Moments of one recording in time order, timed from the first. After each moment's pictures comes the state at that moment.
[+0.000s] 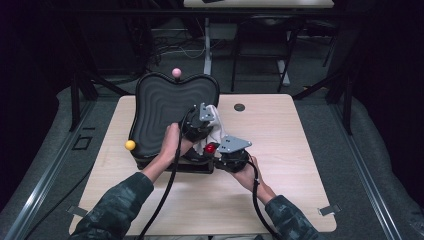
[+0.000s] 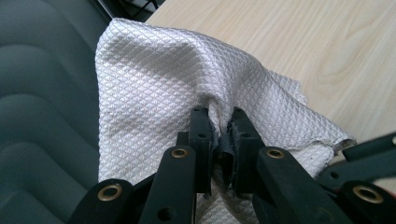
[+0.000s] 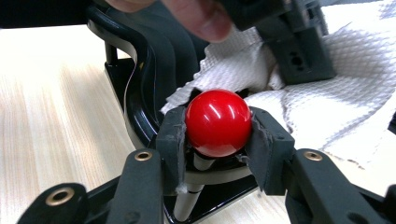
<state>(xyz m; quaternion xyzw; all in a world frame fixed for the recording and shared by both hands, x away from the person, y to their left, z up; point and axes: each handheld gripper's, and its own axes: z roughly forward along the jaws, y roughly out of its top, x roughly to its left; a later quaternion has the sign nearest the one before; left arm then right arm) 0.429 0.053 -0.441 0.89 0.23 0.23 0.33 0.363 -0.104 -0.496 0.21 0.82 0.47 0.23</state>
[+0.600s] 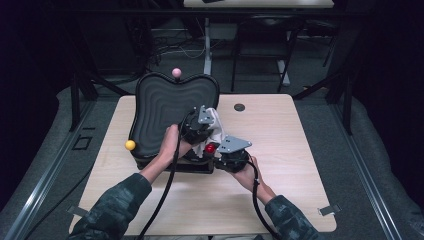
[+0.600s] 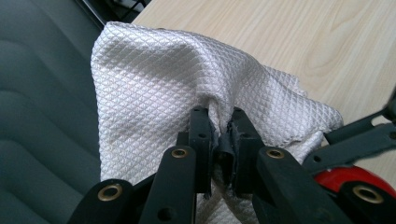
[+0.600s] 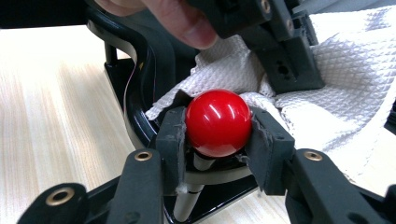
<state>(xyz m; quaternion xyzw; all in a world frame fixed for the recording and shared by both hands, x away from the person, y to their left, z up) 0.427 0.055 -0.444 0.89 0.22 0.22 0.33 0.362 -0.104 -0.497 0.21 0.82 0.47 0.23</state>
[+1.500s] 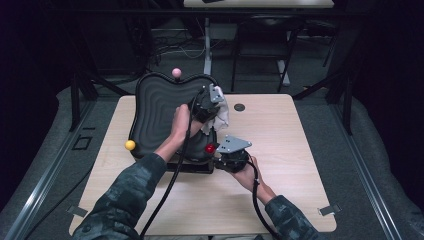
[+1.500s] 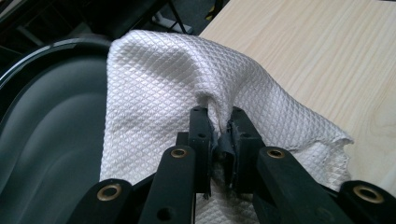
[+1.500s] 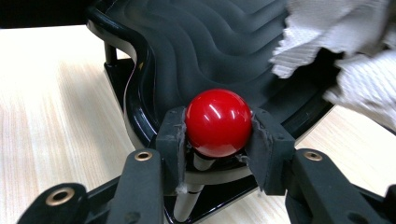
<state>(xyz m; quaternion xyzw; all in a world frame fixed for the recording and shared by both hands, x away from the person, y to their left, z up) 0.472 0.020 -0.414 0.87 0.23 0.29 0.33 0.362 -0.104 -0.497 0.21 0.82 0.47 0.24</state>
